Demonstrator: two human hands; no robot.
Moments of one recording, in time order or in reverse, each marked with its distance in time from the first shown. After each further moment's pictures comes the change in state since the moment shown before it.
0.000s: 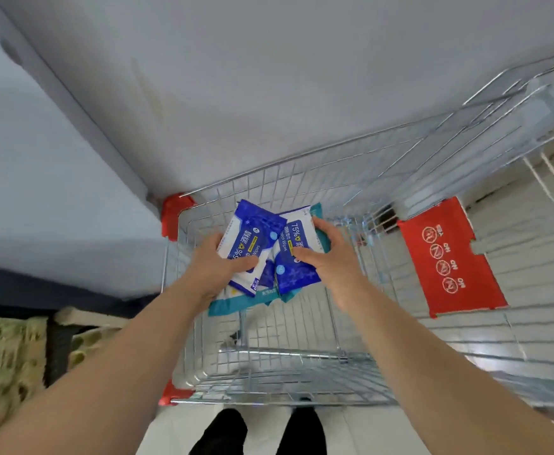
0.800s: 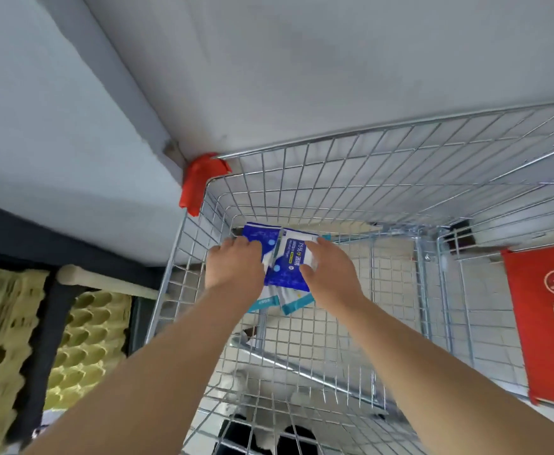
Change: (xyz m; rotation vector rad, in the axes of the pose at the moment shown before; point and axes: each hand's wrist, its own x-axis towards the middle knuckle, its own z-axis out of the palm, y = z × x) left_hand 0.113 -0.092 0.018 1.382 0.270 0.090; right_hand 0.126 0.117 0.056 -1.173 -0.273 -0.267
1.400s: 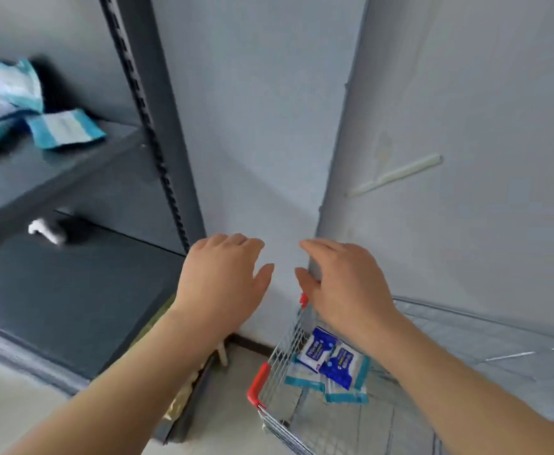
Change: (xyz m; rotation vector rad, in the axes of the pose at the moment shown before) left_hand -0.326 -0.143 -0.302 -0.199 0.704 -0.225; right_hand -0.269 -0.288 -0.252 -0.346 0.370 -0.814
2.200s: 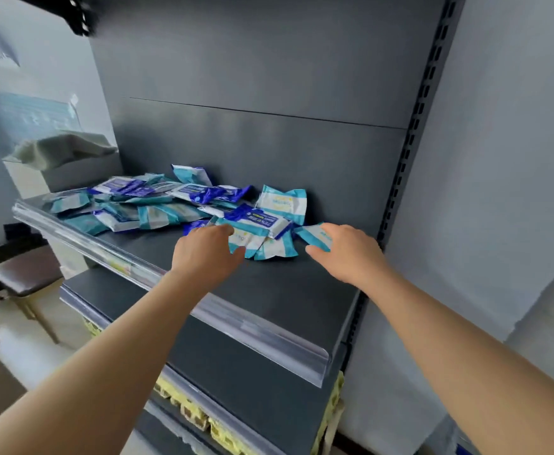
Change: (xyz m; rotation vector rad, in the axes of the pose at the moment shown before) left_hand -0.026 -0.413 -0.183 -0.005 0.046 -0.467; right_hand 0.201 -0.365 -0.014 -0.019 -0.025 0.028
